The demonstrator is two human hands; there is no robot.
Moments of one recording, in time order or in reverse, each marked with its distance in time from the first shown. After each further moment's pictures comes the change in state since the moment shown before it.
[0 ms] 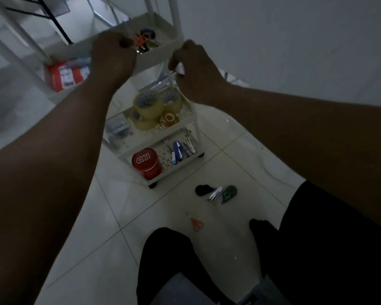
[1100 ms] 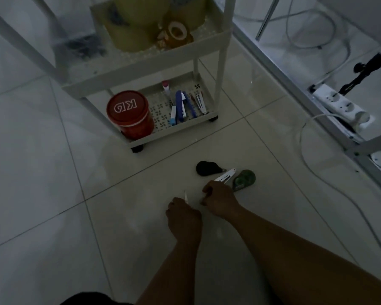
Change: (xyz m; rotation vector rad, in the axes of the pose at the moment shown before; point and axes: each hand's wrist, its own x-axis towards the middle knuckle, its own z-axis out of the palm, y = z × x) left_hand -0.364 -0.200 0.313 0.152 -0.517 -0.947; right_hand -0.267 0.145 0.312 0.275 -0.862 0.788
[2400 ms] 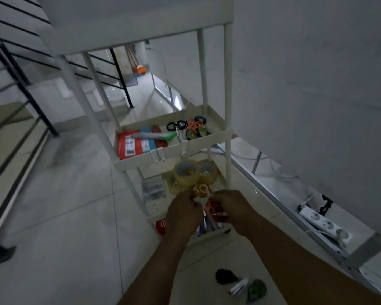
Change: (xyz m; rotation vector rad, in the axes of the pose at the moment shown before) left_hand -0.095 0.184 -0.316 -0.167 0.267 0.660; right_hand -0.176 -0.238 -0.213 0.827 0.142 -0.258
